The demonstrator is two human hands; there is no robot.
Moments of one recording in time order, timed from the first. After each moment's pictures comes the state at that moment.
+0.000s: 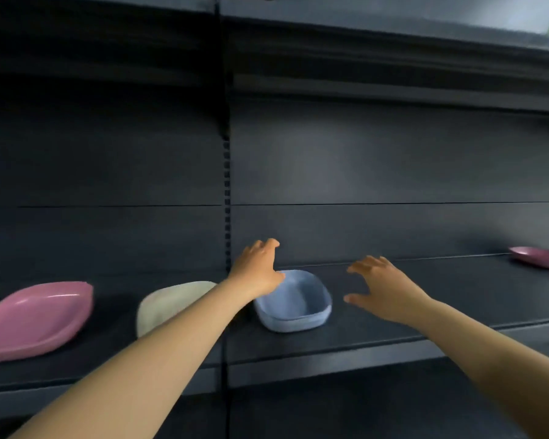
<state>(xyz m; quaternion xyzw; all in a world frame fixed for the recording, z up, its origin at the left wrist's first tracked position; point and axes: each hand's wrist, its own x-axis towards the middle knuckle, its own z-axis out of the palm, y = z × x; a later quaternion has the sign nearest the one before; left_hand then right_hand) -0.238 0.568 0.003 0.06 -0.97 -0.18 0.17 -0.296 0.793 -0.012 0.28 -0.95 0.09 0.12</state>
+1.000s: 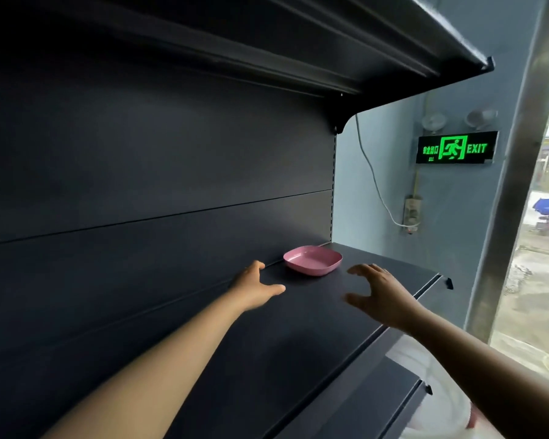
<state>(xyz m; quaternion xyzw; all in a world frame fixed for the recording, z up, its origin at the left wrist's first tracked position) -0.673 1.062 -0.037 -0.09 -0.92 -0.38 -0.03 -0.615 1.300 -0.047 0.01 -0.97 0.17 0.15</state>
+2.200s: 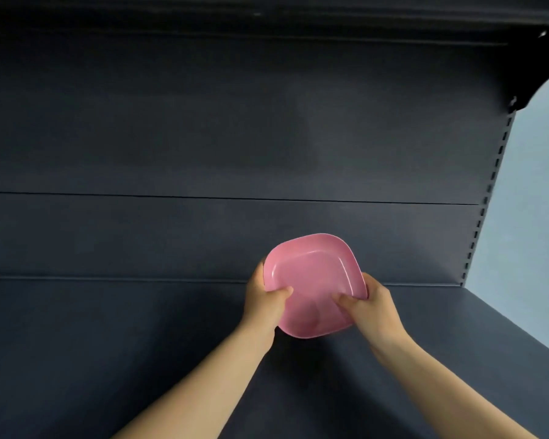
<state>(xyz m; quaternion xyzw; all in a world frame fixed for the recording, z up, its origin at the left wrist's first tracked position) -0.705 1.123 -0.061 0.20 -0.66 -0.67 0.27 -0.771 1.268 -0.064 0.18 -0.75 0.64 -0.04</state>
